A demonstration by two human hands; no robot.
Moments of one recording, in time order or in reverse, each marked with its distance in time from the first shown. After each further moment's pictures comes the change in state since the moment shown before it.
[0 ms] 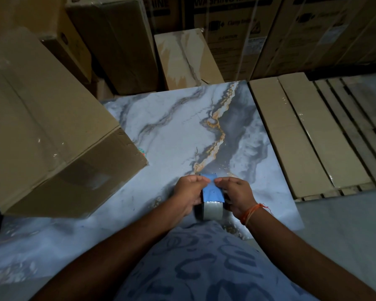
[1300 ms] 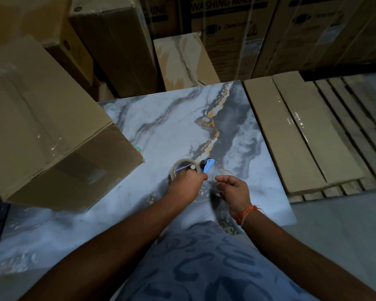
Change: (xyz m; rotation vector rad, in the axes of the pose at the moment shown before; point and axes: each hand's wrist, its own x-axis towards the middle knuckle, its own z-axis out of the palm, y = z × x) left_hand 0.006 0.000 0.003 1.593 0.011 0.724; right_hand 0.016 0.029 -0.033 -0.013 -0.022 -0.239
